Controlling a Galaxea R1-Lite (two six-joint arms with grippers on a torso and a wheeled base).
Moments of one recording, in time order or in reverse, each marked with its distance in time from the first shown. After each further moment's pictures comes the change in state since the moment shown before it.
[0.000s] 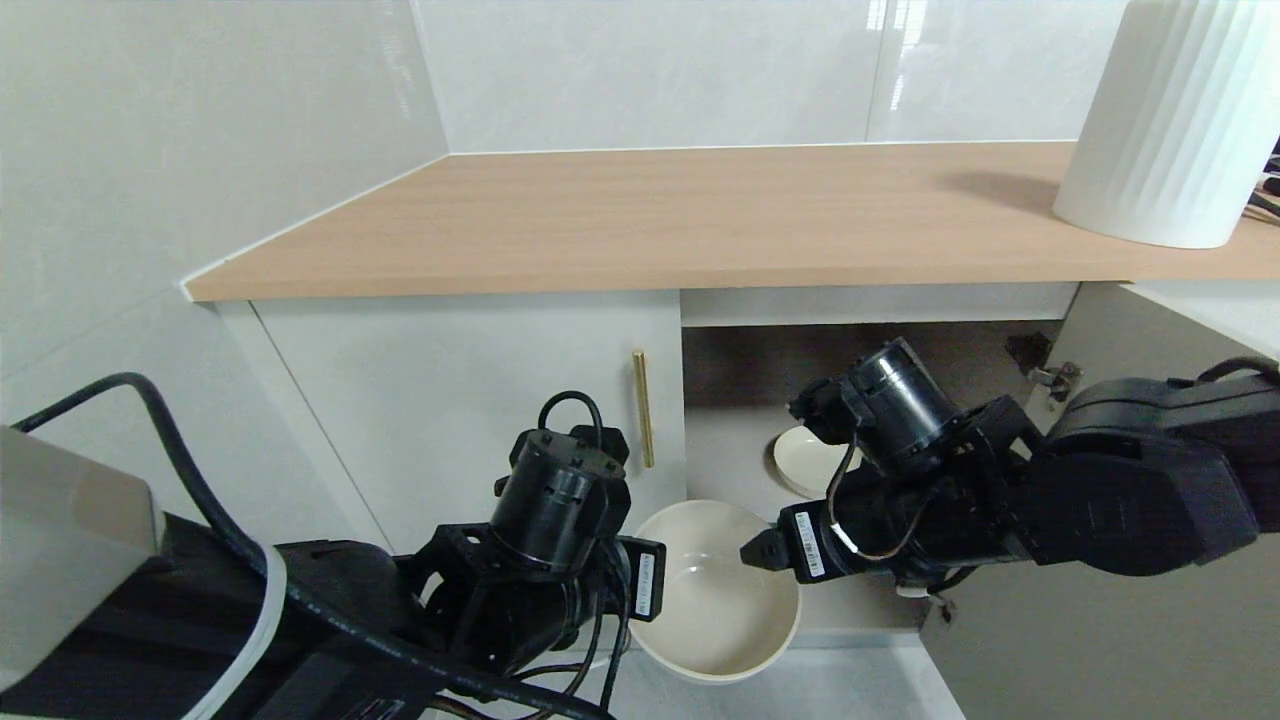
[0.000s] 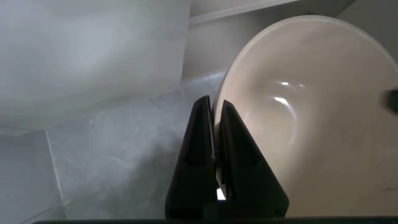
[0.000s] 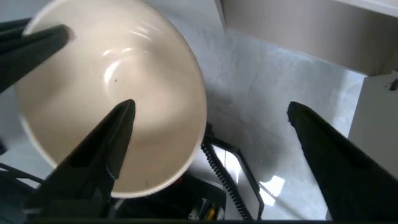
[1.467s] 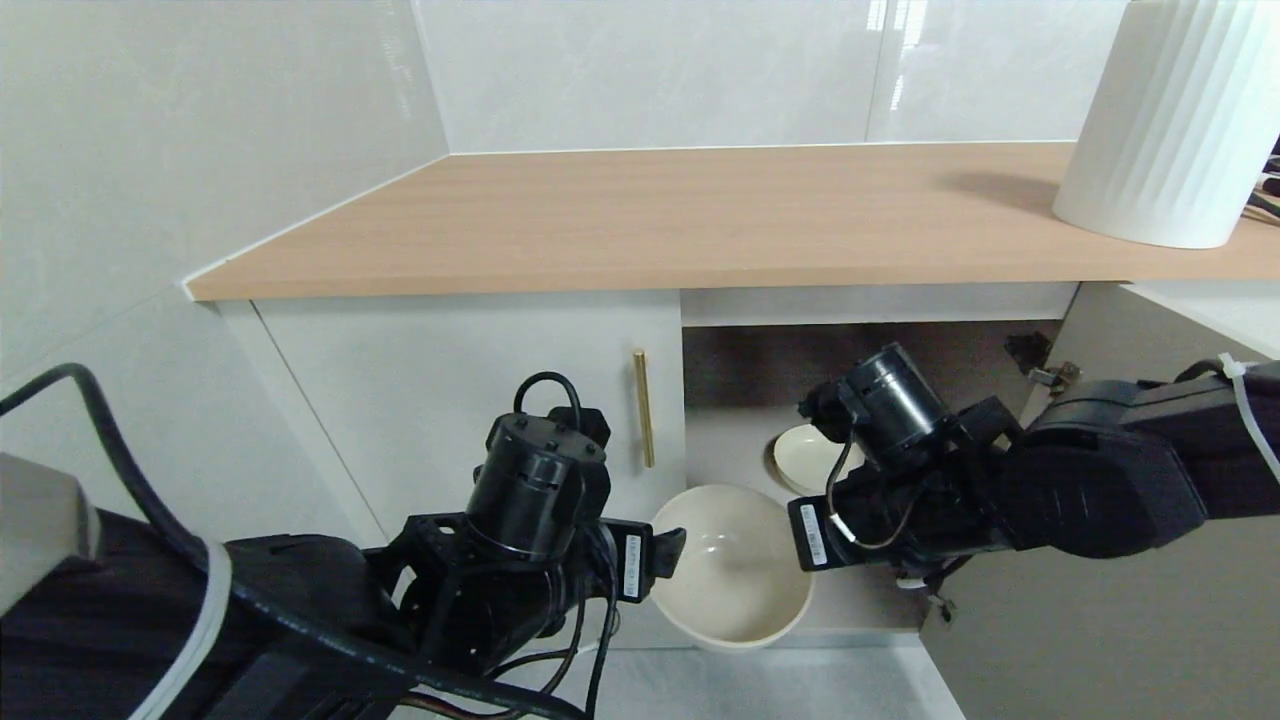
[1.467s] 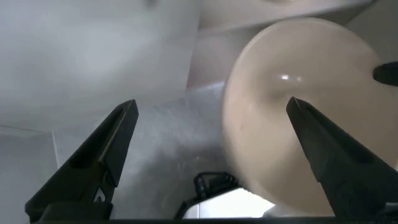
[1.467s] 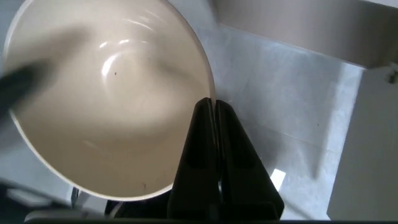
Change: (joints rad) left arm 0.010 -0.054 0.003 0.001 0.044 -0.005; right arm -0.081 0.040 -0.006 -0.012 -0.006 0.017
